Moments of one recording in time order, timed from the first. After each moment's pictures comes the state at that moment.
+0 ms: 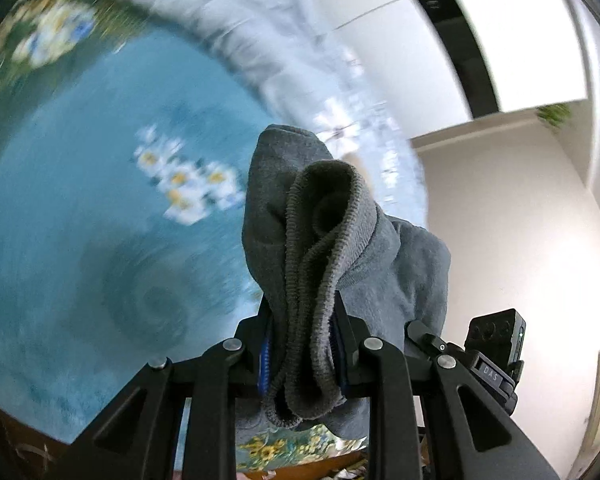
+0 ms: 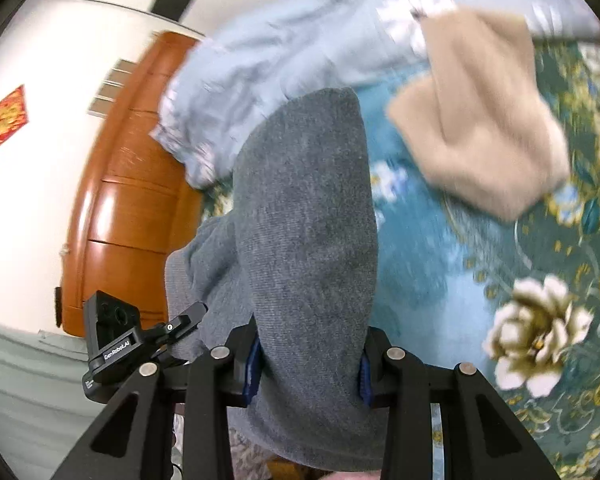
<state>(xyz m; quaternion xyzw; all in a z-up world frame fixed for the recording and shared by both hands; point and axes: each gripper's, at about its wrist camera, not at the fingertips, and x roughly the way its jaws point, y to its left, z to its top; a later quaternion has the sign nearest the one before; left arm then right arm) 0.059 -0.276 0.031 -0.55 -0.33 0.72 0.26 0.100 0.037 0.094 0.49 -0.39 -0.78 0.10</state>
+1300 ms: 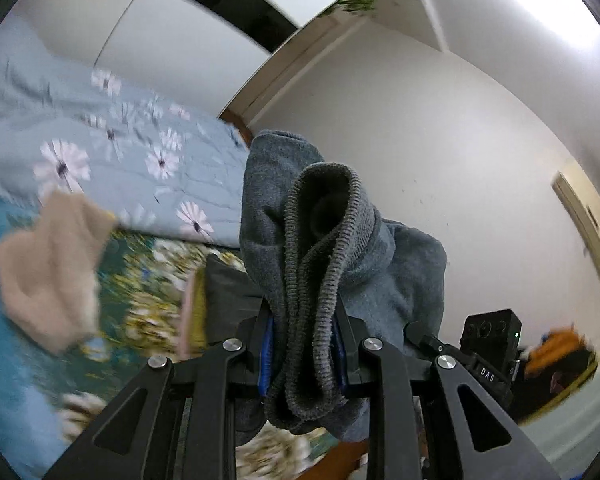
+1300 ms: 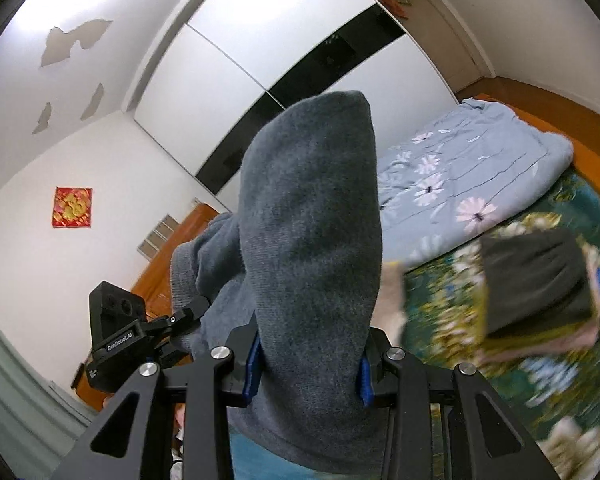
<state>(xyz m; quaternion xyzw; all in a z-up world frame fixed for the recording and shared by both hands) 0.141 0.129 0.222 -0.43 -0.21 0.72 0.50 0.361 0.346 0.296 0.23 -0.37 -0.90 -0.01</state>
